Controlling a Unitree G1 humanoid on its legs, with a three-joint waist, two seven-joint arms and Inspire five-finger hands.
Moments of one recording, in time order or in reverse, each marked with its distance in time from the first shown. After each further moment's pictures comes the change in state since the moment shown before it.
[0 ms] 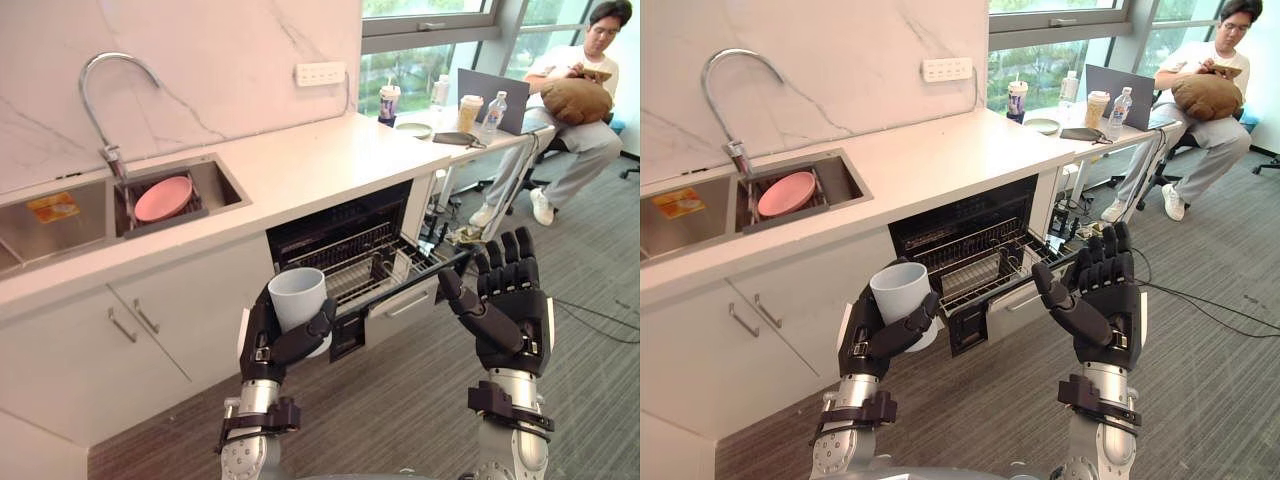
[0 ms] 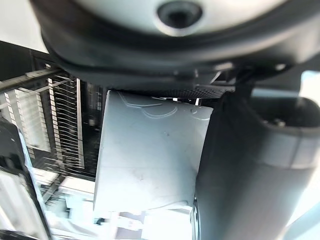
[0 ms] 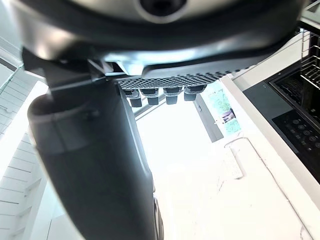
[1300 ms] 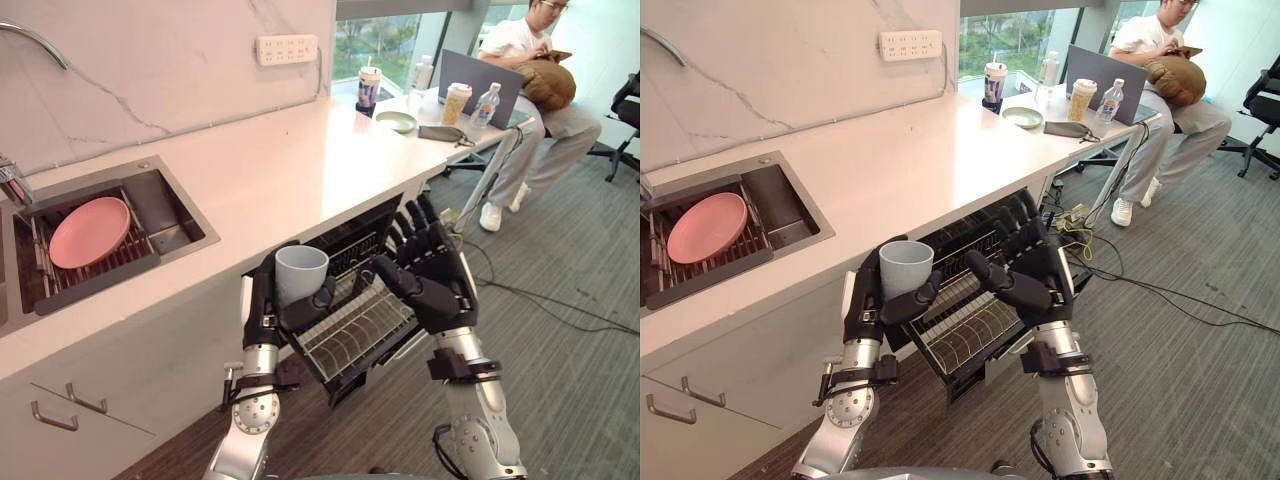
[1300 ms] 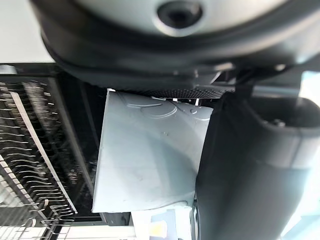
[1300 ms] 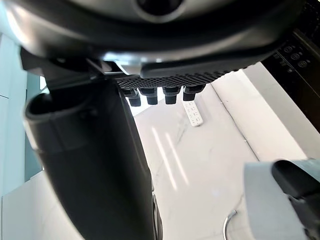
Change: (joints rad) left arm -0.225 0.066 -0.060 -0.031 0.363 0.127 0.302; right arm -0.188 -0.074 0.185 0.049 0.134 0.200 0.162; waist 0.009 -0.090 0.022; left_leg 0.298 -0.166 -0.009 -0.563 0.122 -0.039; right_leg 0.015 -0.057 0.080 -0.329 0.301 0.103
